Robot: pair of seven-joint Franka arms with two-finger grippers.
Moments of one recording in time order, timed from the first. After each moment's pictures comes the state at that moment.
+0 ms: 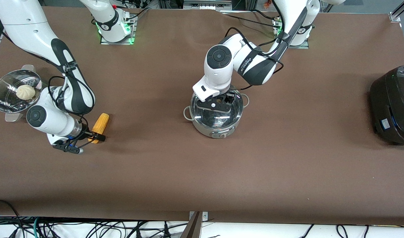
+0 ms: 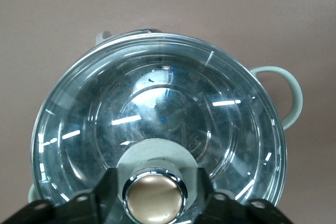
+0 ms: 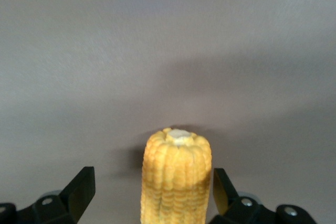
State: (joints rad) left arm -0.57 0.53 -0.19 -1.52 0.08 2.00 -0.56; right arm -0.06 0.61 0.07 -1.85 0.02 2.44 0.21
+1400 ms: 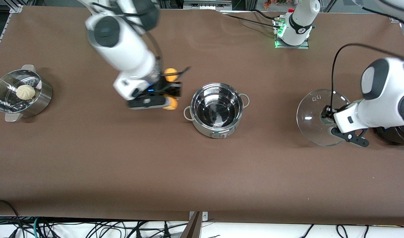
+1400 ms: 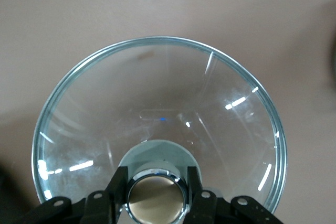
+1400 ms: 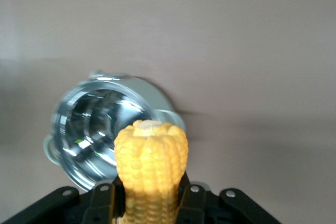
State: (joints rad) left arm 0.12 0.39 -0.16 -1.67 0.08 1.82 0.33; right arm 0.31 0.45 0.44 -1.39 -0.05 1.97 0.71
